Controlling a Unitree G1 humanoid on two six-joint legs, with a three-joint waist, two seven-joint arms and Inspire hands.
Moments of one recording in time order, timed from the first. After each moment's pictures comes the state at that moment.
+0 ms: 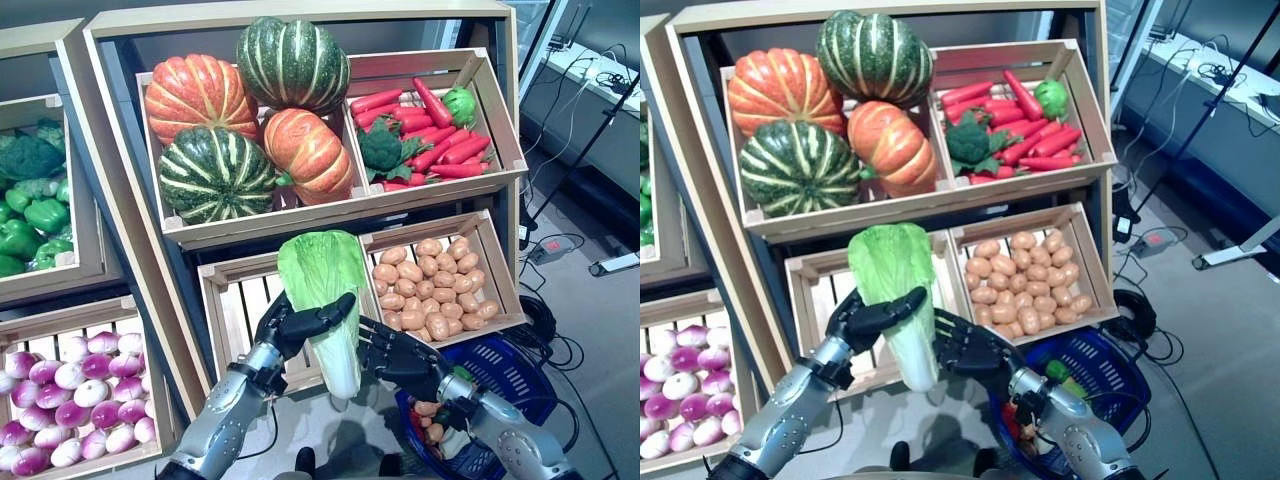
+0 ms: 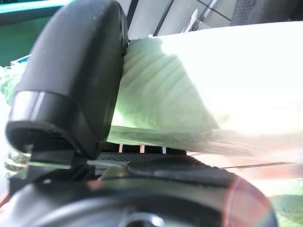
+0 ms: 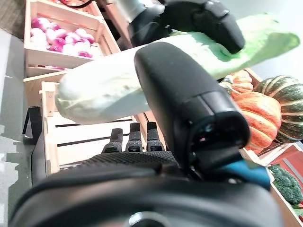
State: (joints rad) left arm 0.06 0.46 -0.37 -0.01 -0.84 -0.15 -0.16; right arm 0.11 -0.51 0.34 0.03 0.87 0.19 0.42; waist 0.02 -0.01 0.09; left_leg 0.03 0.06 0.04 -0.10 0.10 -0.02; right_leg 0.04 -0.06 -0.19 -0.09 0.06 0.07
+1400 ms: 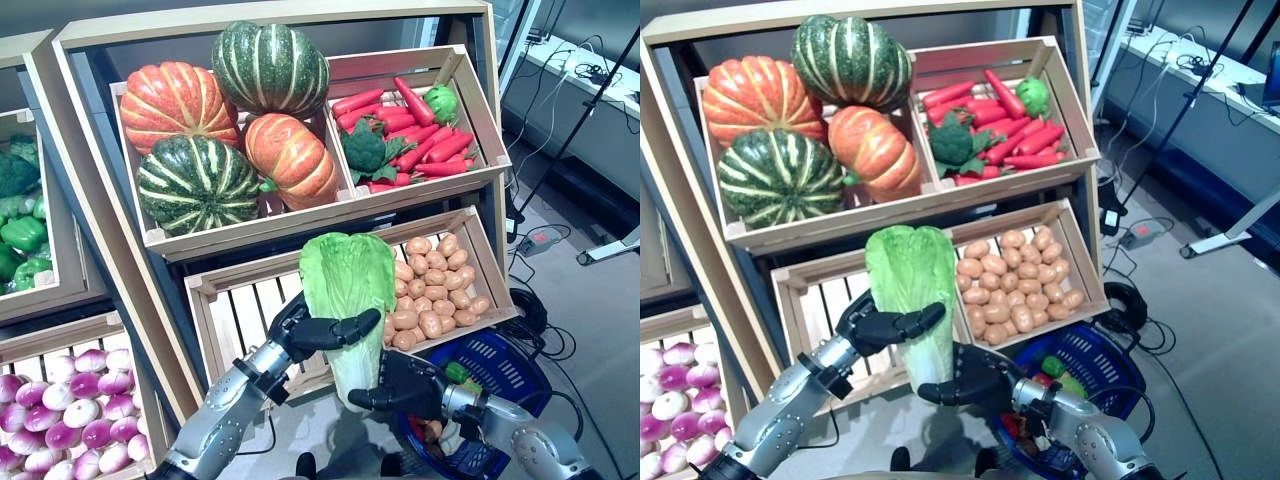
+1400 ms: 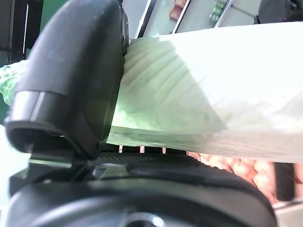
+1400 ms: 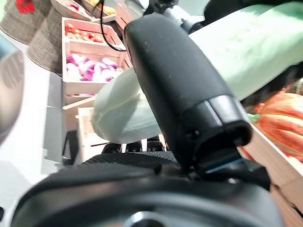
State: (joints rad) left arm 0.05 0.50 -0.41 -0.12 -0.84 -0.11 -0.35; right arm 0.11 -0.59 0.38 -0.05 0.91 0.43 0.51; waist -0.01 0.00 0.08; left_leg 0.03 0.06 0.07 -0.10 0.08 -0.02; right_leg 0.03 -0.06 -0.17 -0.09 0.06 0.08
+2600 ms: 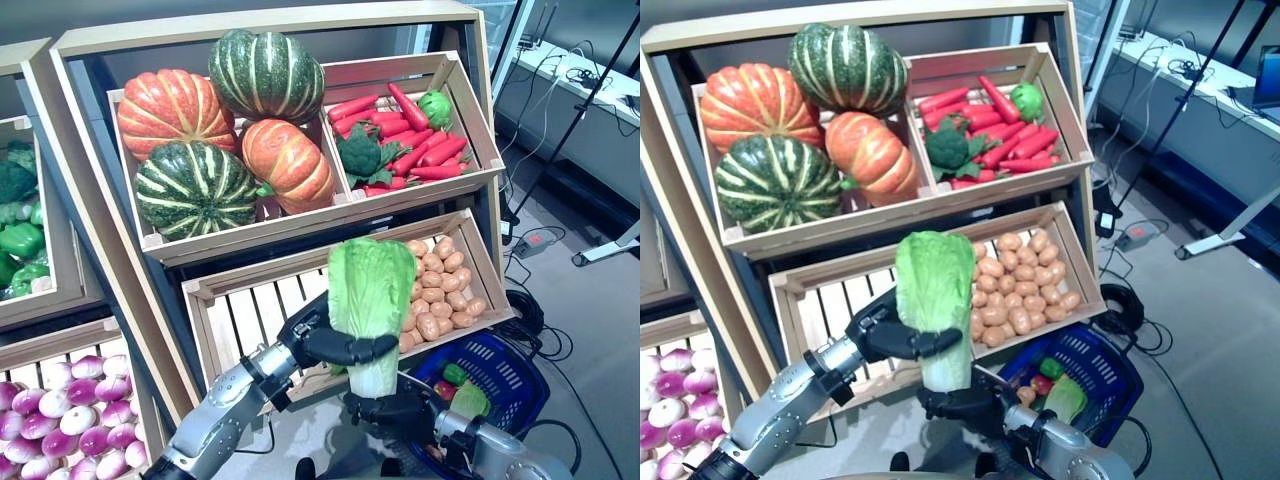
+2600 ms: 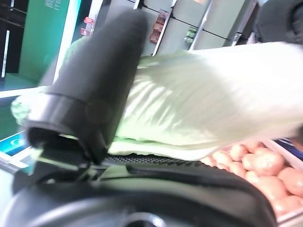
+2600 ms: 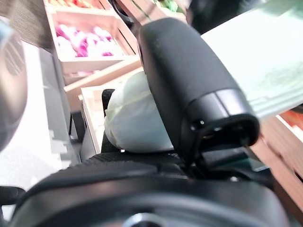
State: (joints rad) left arm 0.07 0.53 -0.40 -0.18 -0.75 -0.03 -0.37; right arm 0.29 -0.55 0.38 -0.14 0.91 0.34 0.22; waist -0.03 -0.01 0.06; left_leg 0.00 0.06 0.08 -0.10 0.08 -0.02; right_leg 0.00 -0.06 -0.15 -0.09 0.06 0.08
